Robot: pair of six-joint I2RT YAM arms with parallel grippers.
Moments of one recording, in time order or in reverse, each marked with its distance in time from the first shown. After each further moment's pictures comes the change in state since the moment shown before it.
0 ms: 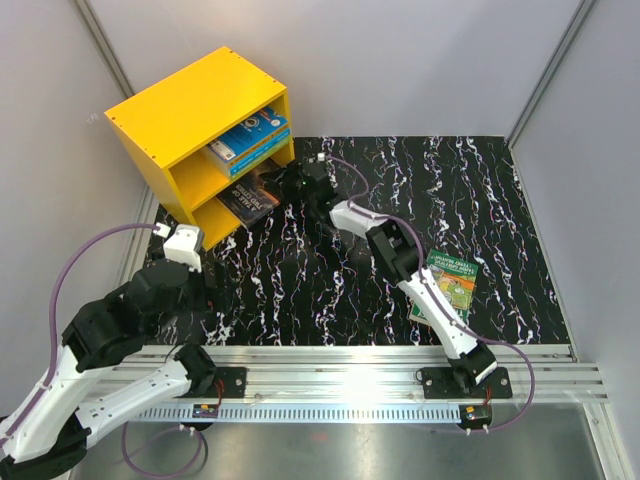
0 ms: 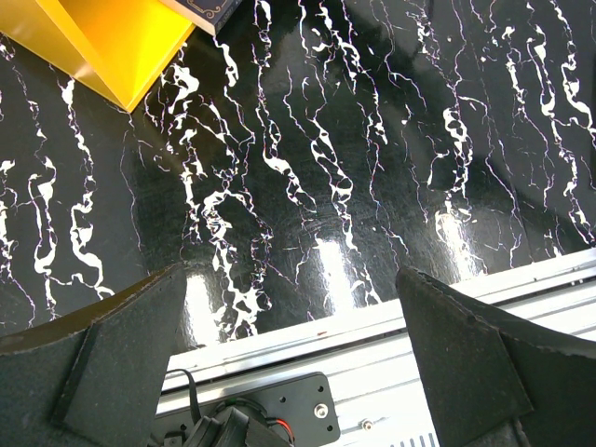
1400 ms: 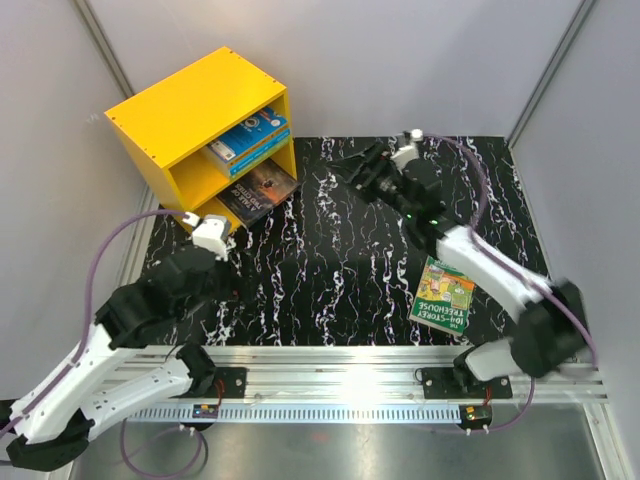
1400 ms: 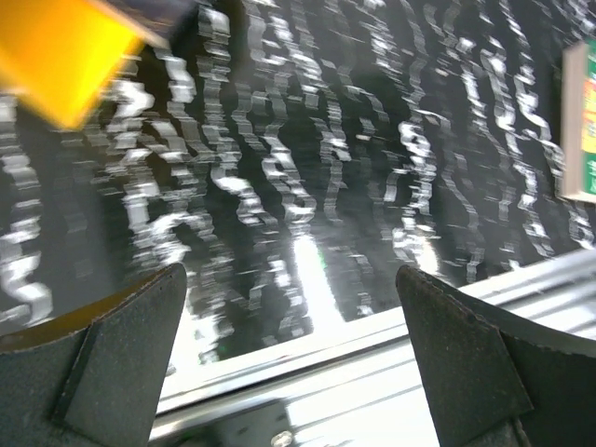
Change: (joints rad) left arm 0.000 0.073 -0.038 0.130 0.045 -0.027; right arm -0.115 -1.211 -1.189 0.227 -0.071 -0.308
